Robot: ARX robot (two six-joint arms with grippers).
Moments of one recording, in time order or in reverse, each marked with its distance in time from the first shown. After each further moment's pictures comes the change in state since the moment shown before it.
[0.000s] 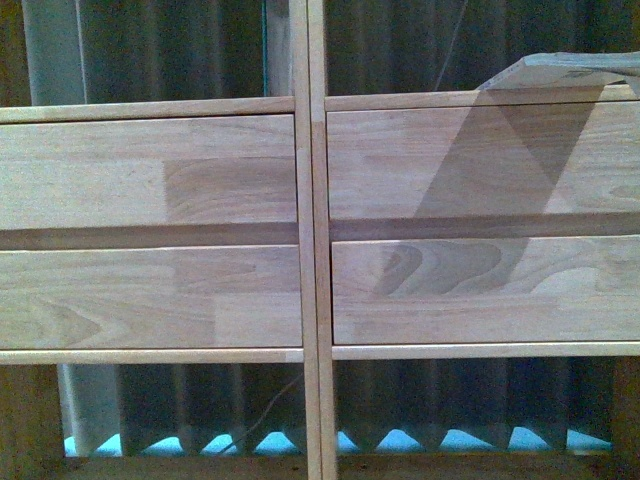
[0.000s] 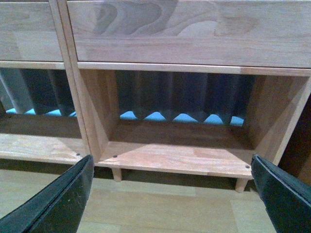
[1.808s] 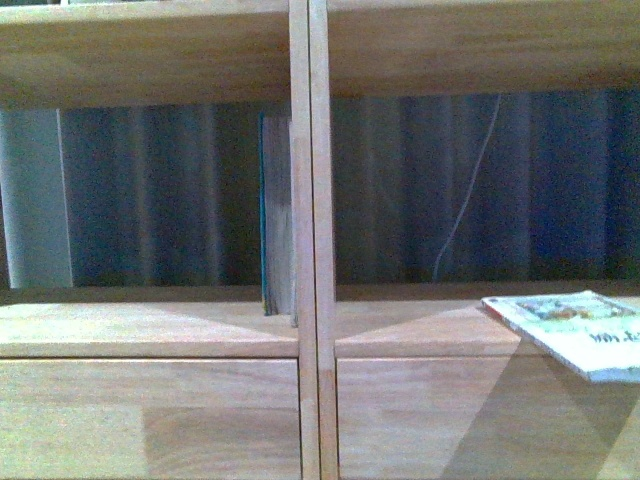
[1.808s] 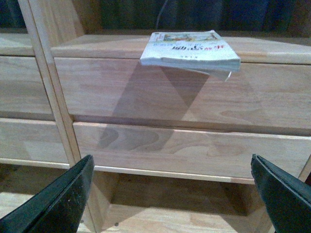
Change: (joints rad) left arm 0.000 0.000 0.000 0.000 -0.001 0.000; right arm 0.000 0.000 0.000 0.000 0.001 0.000
